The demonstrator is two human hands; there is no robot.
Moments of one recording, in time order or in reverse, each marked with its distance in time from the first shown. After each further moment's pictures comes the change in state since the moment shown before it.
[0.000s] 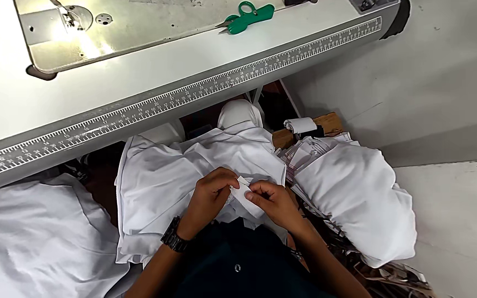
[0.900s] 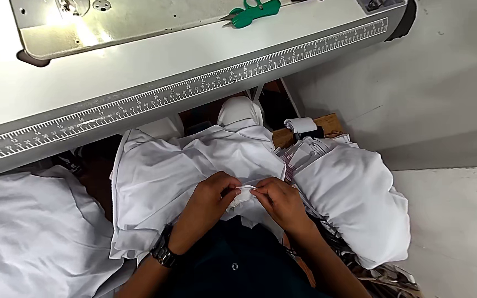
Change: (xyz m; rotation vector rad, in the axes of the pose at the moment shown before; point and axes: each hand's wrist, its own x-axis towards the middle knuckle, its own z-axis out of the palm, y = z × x) left_hand -0.002 0.029 -0.002 0.217 -0.139 -0.247; right_hand 0.001 0.001 -0.013 -0.639 0.177 -0.541
